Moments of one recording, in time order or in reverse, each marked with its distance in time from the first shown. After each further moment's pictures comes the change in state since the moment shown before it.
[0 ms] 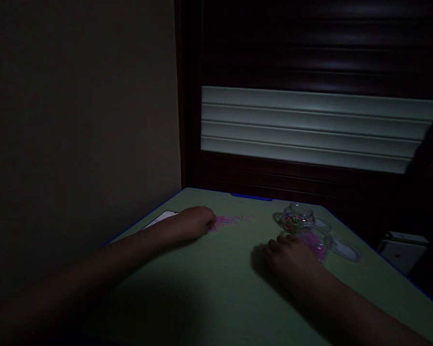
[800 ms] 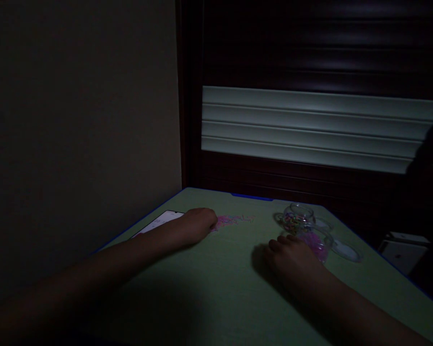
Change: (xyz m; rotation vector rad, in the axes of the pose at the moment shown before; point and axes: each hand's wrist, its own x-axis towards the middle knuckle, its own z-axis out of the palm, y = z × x) left_hand -0.010 0.025 -0.011 0.052 0.020 -0.067; right_hand 0.000 0.000 0.003 -0.019 0.014 -0.003
